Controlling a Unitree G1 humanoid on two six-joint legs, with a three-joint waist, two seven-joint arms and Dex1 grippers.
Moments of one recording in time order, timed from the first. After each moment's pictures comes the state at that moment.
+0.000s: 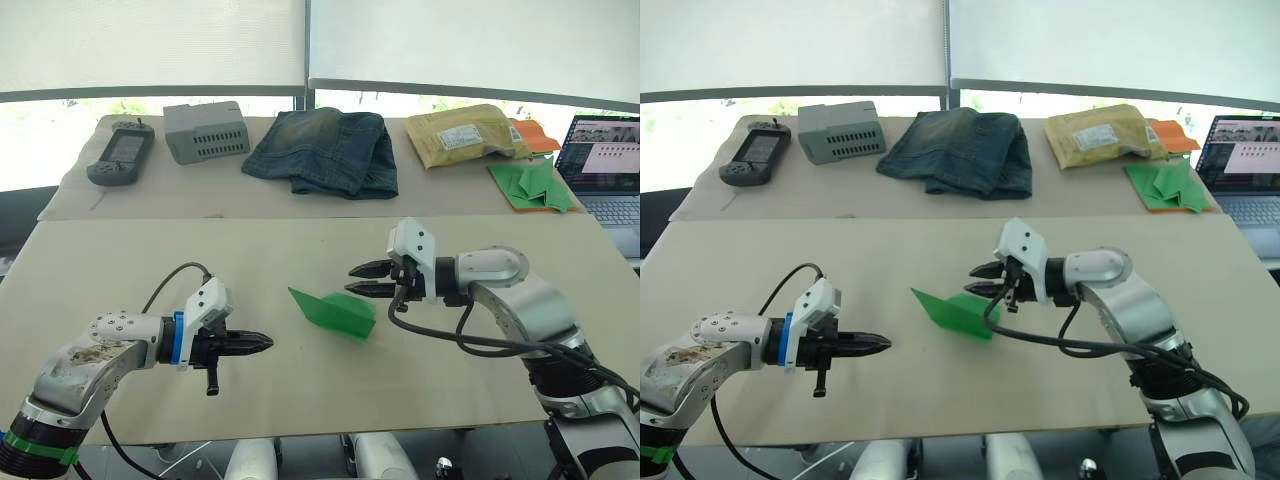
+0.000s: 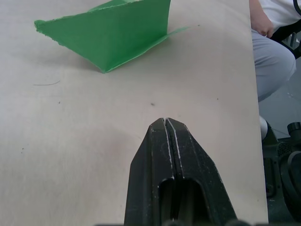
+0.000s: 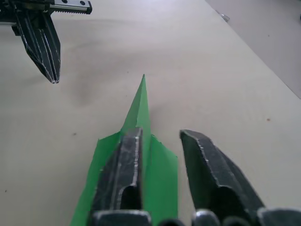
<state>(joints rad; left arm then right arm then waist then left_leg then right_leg) -0.09 0.87 -0.02 -0.39 -0.58 0.70 -1.09 -0.54 -0.65 0.25 -0.34 0.32 0.68 0.98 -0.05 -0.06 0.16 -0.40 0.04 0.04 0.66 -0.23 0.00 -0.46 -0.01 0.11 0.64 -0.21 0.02</state>
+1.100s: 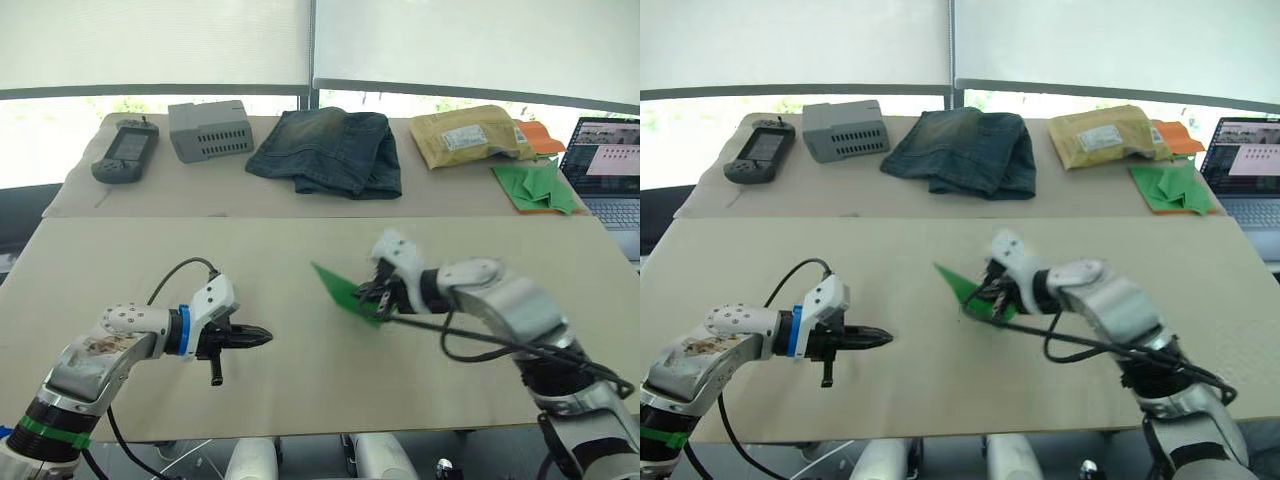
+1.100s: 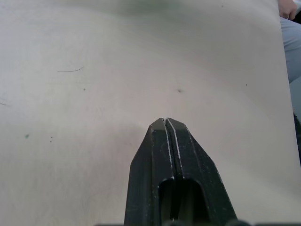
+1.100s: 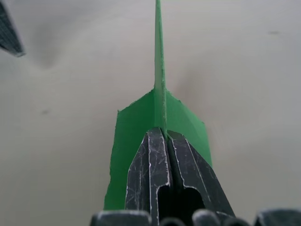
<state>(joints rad) -0.16 0.86 -0.09 -0.30 -0.49 0.65 -1.10 -0.59 -0.68 0.23 -0.31 0.34 1.04 0.80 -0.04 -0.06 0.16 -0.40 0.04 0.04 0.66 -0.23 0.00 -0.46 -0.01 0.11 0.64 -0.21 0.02</state>
